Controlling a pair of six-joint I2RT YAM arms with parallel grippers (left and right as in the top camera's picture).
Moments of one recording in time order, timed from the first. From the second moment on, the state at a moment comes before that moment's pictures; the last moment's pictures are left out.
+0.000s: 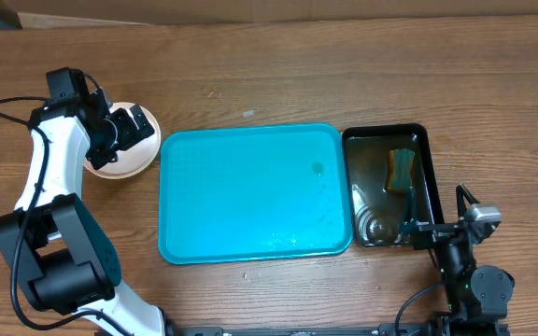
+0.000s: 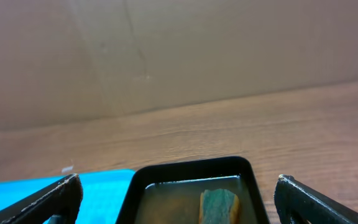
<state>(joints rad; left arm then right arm) 0.31 1.86 1.41 -0.81 0.22 -0.25 -0.04 0.01 0.02 -0.02 -0.17 0.20</state>
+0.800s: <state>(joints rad) 0.31 1.86 1.41 -0.81 0.22 -0.25 -0.04 0.01 0.02 -0.02 -0.22 0.02</state>
